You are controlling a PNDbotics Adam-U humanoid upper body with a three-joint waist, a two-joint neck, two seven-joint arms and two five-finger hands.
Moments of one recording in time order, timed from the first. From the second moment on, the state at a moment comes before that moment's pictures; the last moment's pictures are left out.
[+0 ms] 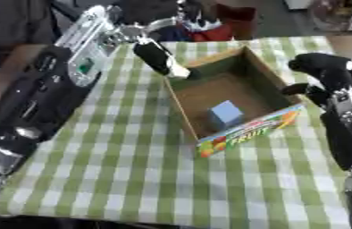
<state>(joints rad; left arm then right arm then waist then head) -0.92 0.40 -0.30 -1.51 -0.79 -0.24 -0.38 -0.26 -0.22 0.20 -1.95 -0.28 -0.10 0.09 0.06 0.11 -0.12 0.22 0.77</state>
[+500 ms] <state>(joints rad) -0.71 0.39 -0.11 -1.74 -0.64 -0.09 -0.27 -0.24 -0.22 0.16 -1.95 -0.26 -0.11 0.06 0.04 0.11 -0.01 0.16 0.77</state>
